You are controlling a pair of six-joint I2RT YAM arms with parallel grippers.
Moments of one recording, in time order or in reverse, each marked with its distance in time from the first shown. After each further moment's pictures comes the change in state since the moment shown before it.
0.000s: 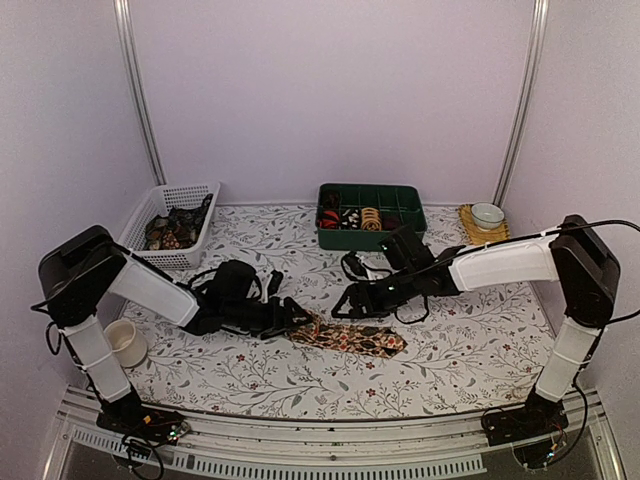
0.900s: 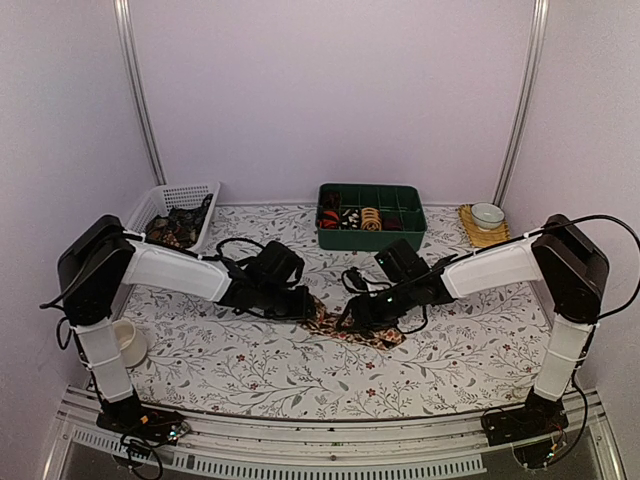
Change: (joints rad) left arm -0.119 0.091 0.378 -0.529 -0.375 0.108; right arm -0.002 0.079 -0.034 0.016 0.004 0.036
